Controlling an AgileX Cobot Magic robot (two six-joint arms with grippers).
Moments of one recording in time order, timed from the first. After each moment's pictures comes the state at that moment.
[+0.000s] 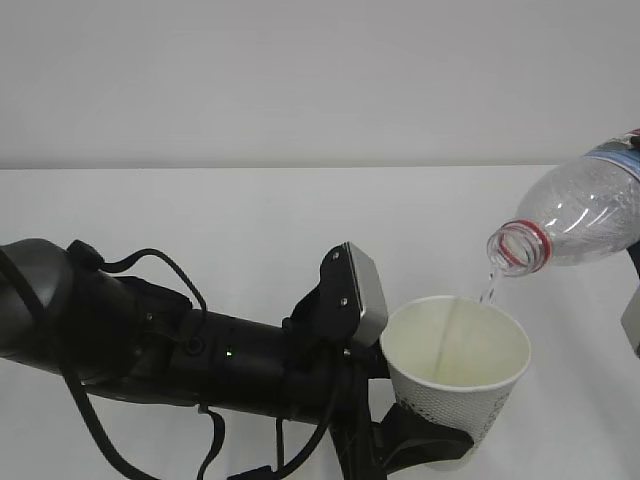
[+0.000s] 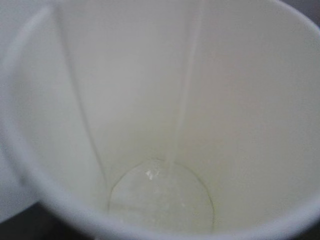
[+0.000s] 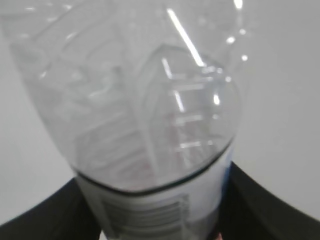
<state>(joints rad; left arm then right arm) -0.79 2.02 -0.84 0.97 -0.88 -0.57 -0.01 1.18 -0.23 -0.37 -0.82 -1.22</state>
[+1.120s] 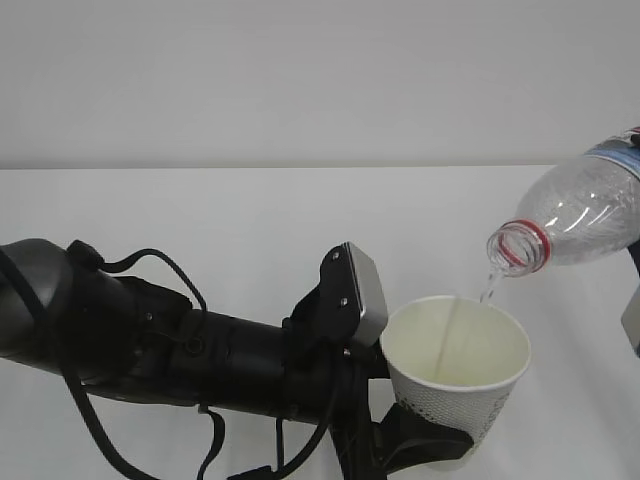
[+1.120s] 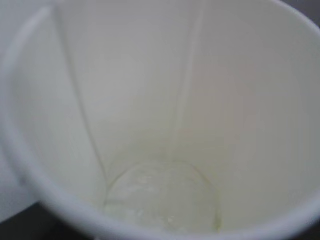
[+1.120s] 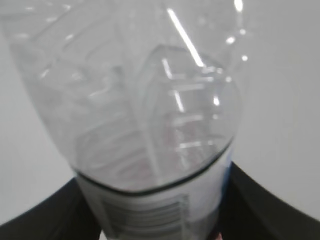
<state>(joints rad) -0.79 2.02 -0.84 0.97 -0.88 -0.57 -0.01 1.18 -0.23 -0.37 -0.83 -1.23</state>
